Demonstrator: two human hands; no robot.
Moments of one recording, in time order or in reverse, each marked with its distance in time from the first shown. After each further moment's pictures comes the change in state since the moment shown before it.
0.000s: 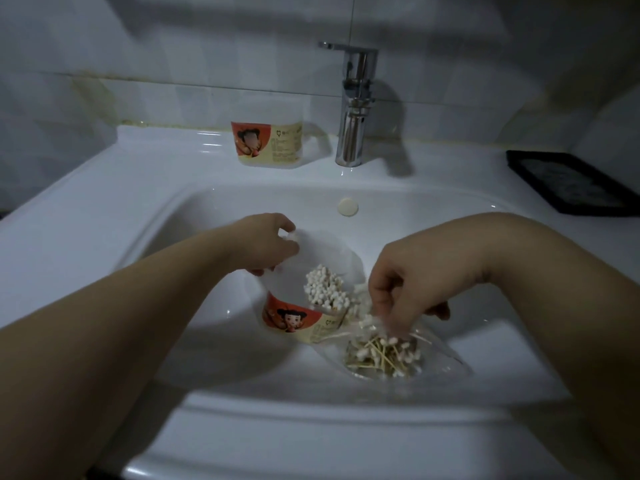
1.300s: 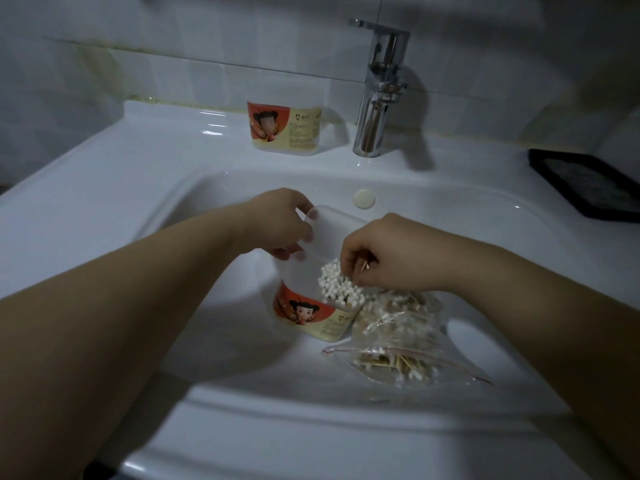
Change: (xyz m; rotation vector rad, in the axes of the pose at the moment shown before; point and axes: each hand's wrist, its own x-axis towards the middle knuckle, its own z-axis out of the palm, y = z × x) left_hand 0.006 0.005 -0.005 -0.260 -0.023 0.041; right_hand 0.068 0.005 0.014 -0.209 0.531 -0.238
